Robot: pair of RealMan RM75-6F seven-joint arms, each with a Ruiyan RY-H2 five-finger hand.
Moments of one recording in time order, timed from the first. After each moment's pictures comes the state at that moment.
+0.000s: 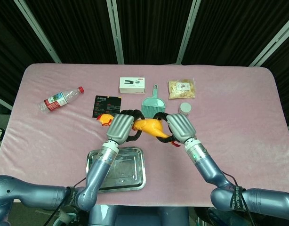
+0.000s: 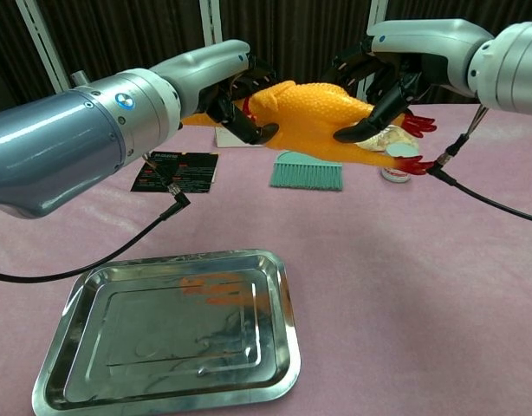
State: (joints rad) left arm -0.95 -1.73 -0.35 -1.72 0.79 1.23 0.57; right arm 0.83 -1.32 0.29 -1.86 -0.87 0.99 -0.25
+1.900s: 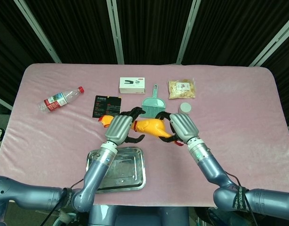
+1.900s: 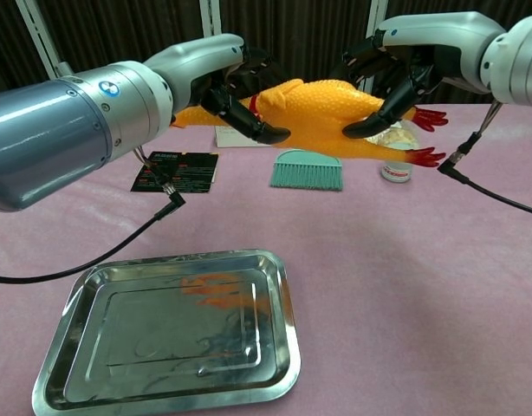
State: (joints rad) left arm -0.94 -1.70 -0.37 -1.79 0.77 1.22 0.52; right arm 0.83 -1.29 0.30 -1.88 -0.85 0.99 -0.19
